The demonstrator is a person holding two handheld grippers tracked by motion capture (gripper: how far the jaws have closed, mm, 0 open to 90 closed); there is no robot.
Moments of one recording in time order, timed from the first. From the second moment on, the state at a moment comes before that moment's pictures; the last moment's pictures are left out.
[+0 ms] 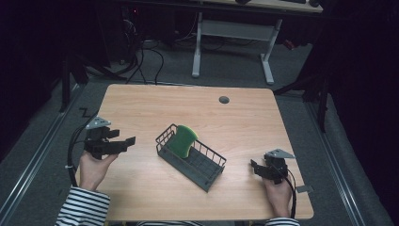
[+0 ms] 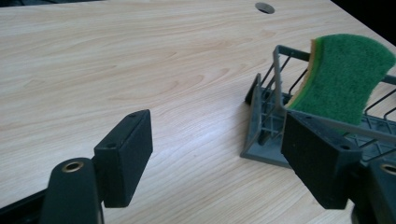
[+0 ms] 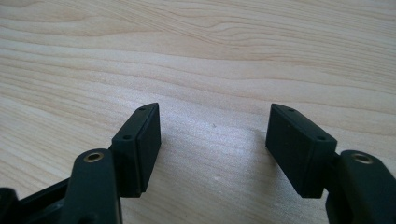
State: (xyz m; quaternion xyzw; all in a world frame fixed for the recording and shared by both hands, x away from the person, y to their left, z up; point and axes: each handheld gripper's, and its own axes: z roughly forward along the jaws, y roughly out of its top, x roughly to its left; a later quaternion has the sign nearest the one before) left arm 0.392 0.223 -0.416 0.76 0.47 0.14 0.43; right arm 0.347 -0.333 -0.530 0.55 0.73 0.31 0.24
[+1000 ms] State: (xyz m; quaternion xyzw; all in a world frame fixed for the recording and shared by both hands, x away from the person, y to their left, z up) left arm 0.373 0.263 -0.467 0.72 0.53 0.13 0.42; right arm 0.346 -0.332 -0.530 0.55 0.73 0.31 0.24
